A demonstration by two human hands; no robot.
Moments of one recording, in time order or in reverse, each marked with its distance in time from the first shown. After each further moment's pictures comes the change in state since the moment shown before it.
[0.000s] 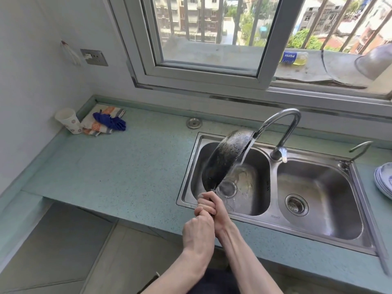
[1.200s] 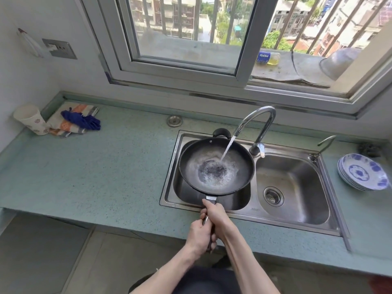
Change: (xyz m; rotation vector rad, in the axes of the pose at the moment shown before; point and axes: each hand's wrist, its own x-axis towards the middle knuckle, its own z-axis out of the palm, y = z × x) left_hand -0.004 0.017 0.031 -1.204 -0.531 -0.333; right_hand -0.031 -0.018 -0.010 -0.841 0.847 -0.190
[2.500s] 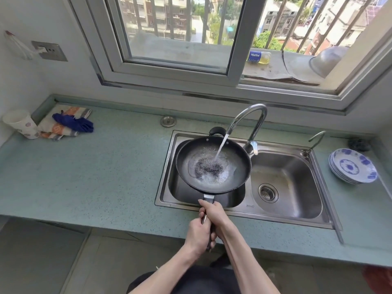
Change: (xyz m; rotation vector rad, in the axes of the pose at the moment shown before) left_hand -0.002 -0.002 0.009 0.041 -0.015 0.056; right_hand -0.011 0.000 -0.016 -0.041 -0.040 -0.047
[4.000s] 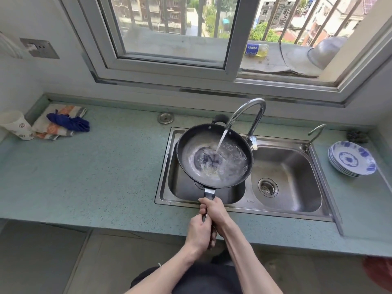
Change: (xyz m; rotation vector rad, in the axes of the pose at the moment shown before) left_hand 0.002 -0.005 -0.001 0.028 0.026 0.063; right_hand -0.001 -0.001 0.002 0.050 -0.009 -0.058
